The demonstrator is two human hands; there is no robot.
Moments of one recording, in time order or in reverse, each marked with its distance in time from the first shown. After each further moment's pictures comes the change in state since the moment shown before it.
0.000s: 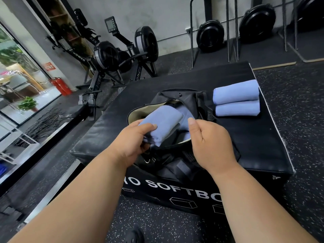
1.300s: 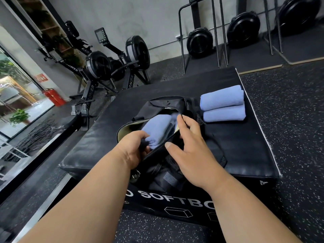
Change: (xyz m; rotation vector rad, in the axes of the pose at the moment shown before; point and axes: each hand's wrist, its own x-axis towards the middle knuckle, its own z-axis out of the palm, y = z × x) left_hand 0.048 -0.006 0.034 -0.043 0.076 -0.310; right_hand -0.005 0.005 -0.015 0.264 -0.396 0.122
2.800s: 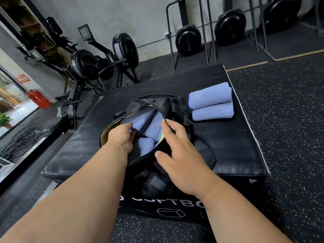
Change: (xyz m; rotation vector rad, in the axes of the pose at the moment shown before) left_hand 0.078 0.019 0.016 -0.433 0.278 0.202; right_hand -0.004 0.004 -0.004 -0.078 -0.055 -0.045
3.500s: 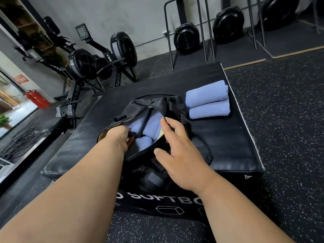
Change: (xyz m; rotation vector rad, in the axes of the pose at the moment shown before) left_hand 0.009 0.001 -0.004 0.297 -0.030 -0.080; right_hand -0.005 0.000 -0.007 0.026 -0.001 0.028
